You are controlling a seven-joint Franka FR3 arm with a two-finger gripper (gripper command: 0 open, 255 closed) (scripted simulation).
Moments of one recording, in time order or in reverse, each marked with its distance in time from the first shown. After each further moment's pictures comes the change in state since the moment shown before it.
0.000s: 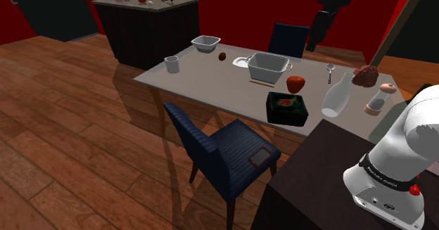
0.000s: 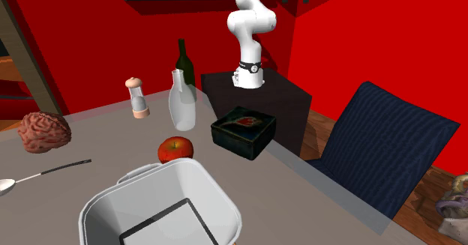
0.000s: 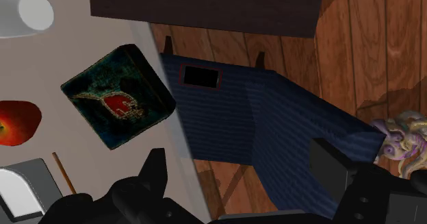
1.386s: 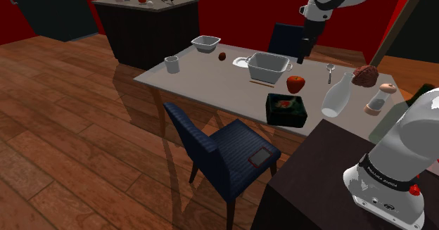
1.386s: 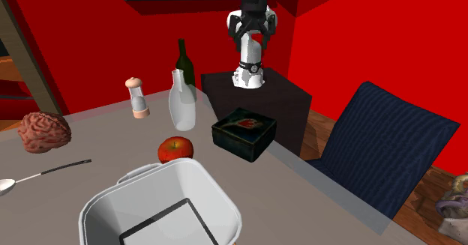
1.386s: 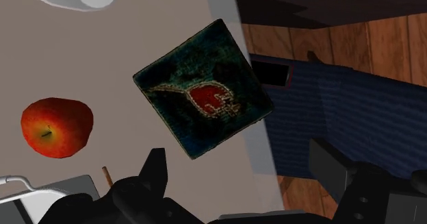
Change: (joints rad) arm -0.124 0.429 -0.292 0.009 -0.138 0.369 -0.318
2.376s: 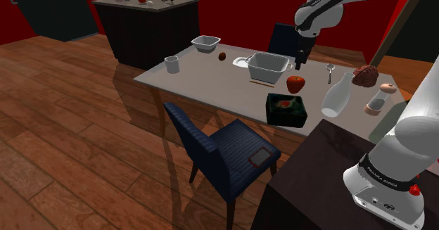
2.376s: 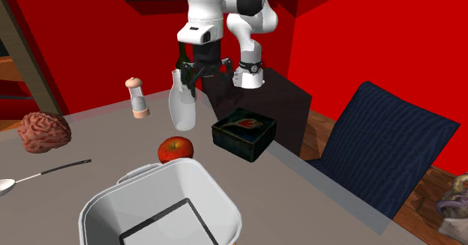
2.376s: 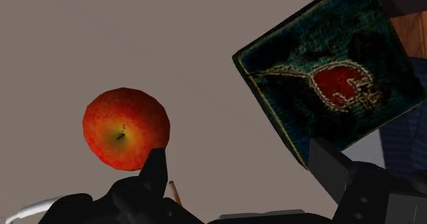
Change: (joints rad) arm -0.099 0.536 -0.149 0.306 0.130 0.178 -0.303
